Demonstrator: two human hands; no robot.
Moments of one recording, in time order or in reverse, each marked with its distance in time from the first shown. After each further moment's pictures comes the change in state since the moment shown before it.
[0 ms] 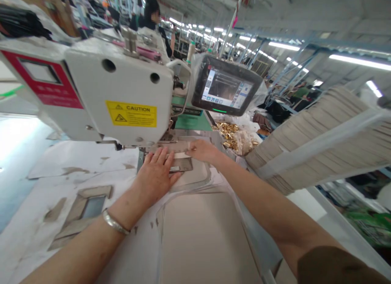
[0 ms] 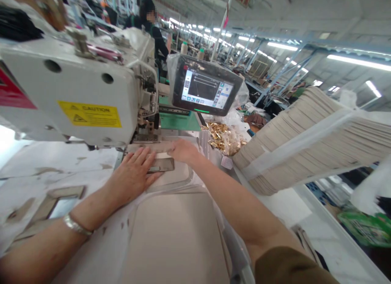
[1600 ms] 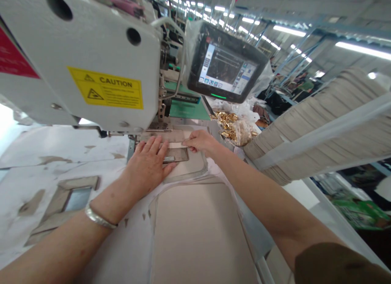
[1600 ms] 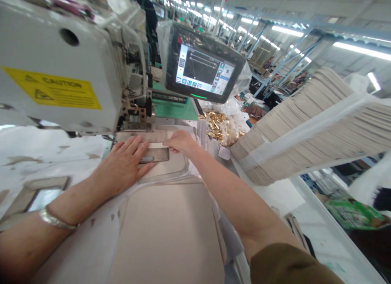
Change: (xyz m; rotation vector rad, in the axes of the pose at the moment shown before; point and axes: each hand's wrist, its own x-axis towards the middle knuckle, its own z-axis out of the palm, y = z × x) left_hand 0.001 -0.002 0.003 0.004 -0.006 0.014; right_hand 0.001 0.013 0.011 0.500 -0.006 0.252
